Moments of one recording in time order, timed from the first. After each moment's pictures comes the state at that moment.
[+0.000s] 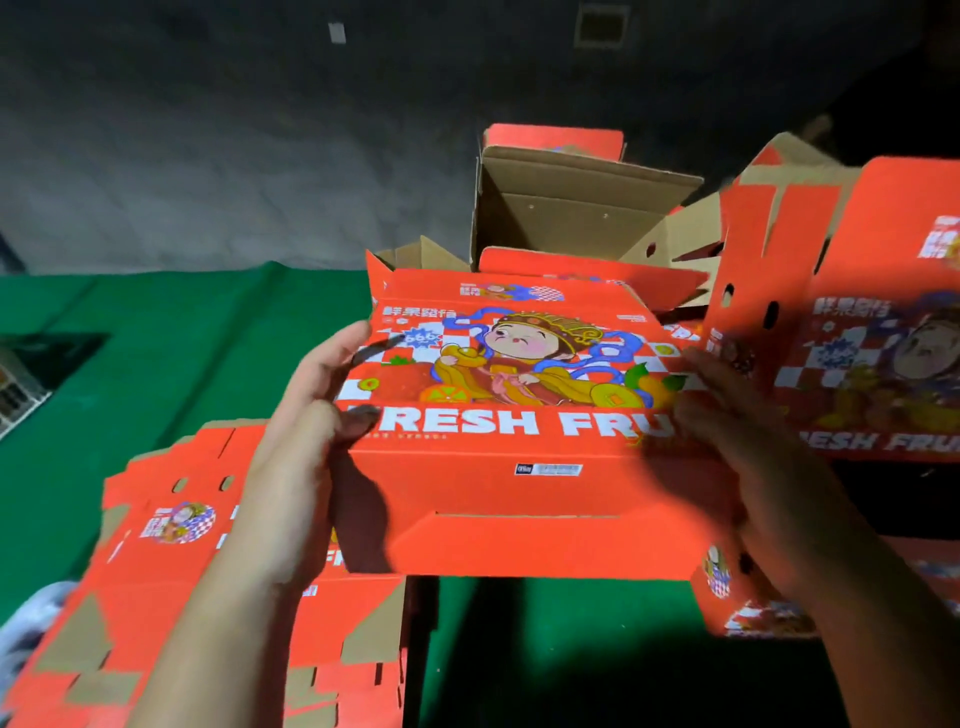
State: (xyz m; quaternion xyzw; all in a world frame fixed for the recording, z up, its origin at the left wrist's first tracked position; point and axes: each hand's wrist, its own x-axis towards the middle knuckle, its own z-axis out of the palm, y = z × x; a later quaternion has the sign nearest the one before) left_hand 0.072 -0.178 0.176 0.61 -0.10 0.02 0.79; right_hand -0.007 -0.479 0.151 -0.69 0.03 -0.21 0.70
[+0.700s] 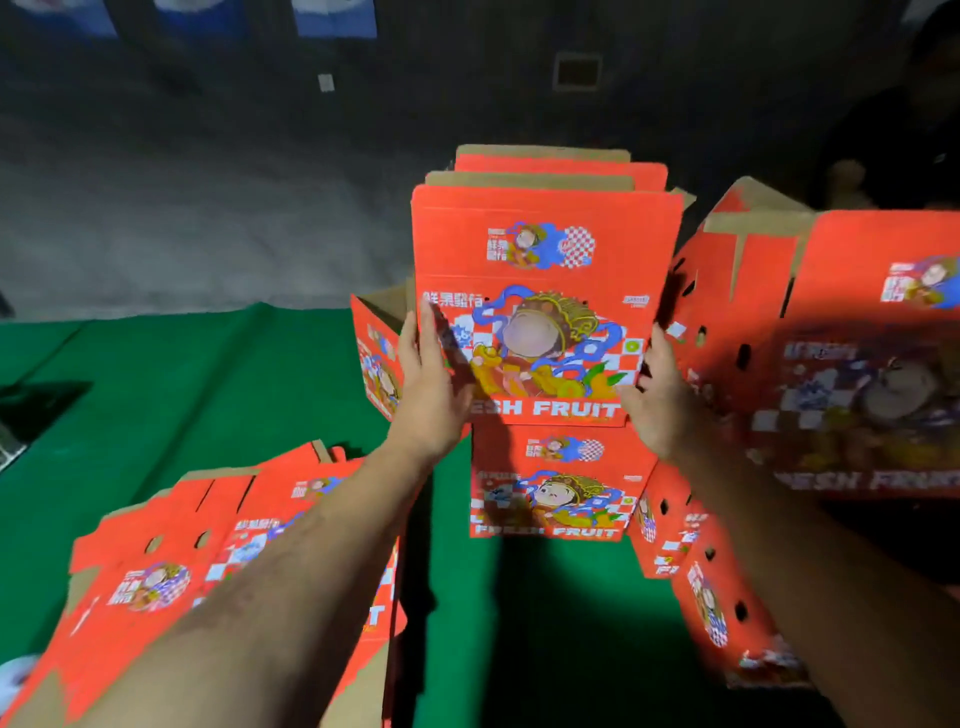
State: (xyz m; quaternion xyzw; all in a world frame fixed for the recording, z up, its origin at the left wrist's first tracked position) left_hand 0.239 -0.289 0.112 0.82 -0.27 0.17 0.47; right_hand 0.171 -0.573 0.089 -0.84 0.08 -0.26 0.48
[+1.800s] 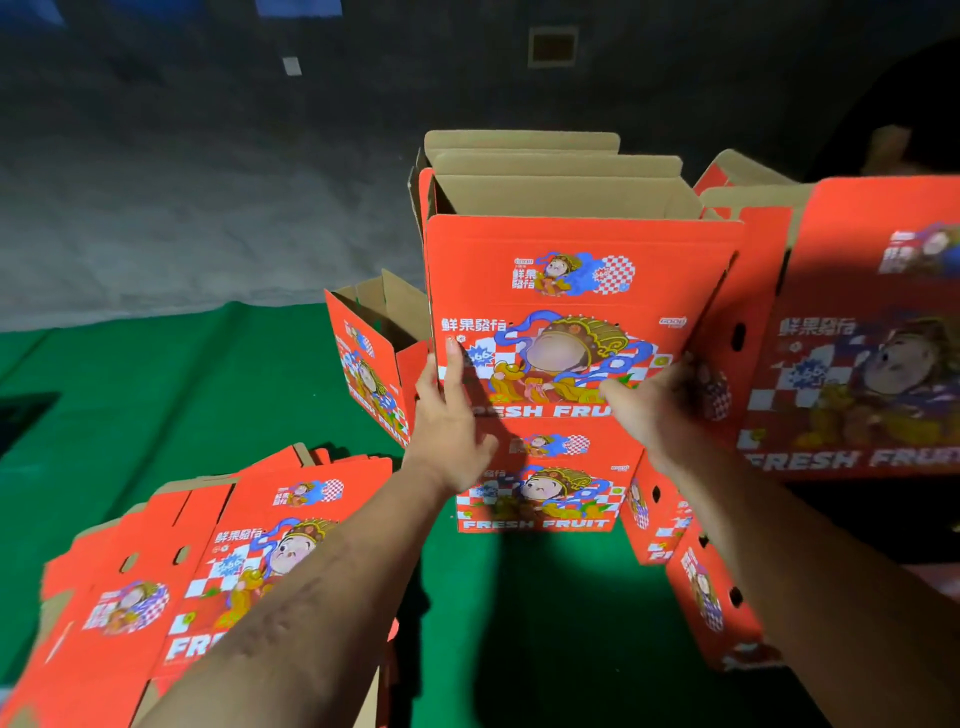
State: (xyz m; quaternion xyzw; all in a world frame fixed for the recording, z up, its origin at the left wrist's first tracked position) left_hand 0.228 -0.315 0.068 0.90 -0.28 0.09 0.33; right_hand 0.154 -0.537 0.102 -0.76 0.37 -0.26 0.47
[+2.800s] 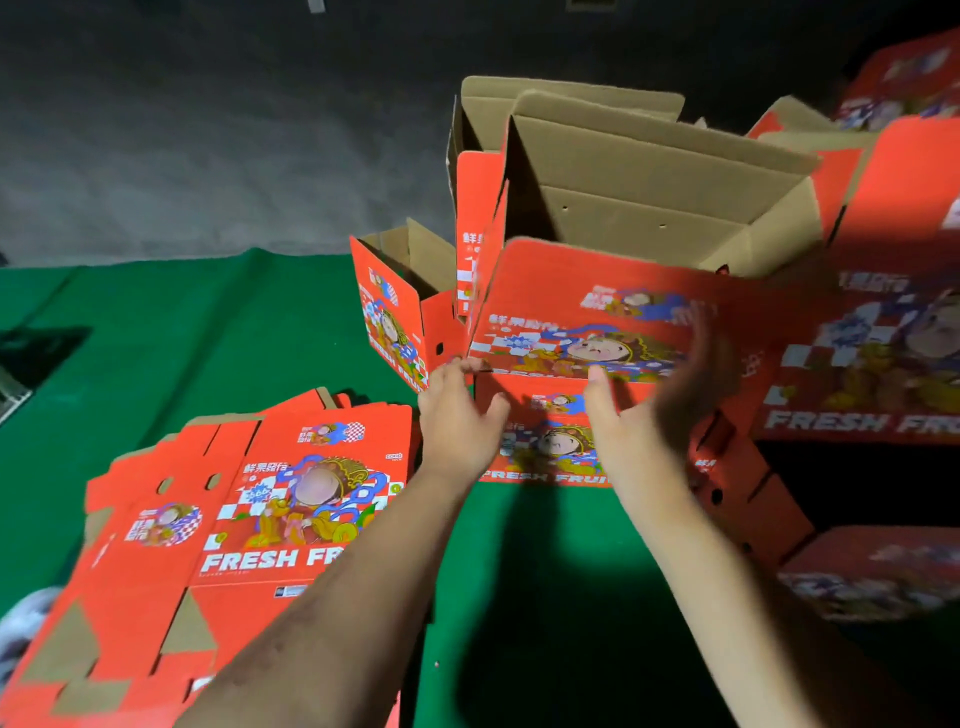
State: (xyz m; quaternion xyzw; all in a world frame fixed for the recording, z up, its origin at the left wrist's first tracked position) left_hand 0.178 -0.300 0.050 0.87 -0.14 0.12 0.46; right_hand 0.090 -0.455 0.086 -0.78 0.16 -0.53 0.29
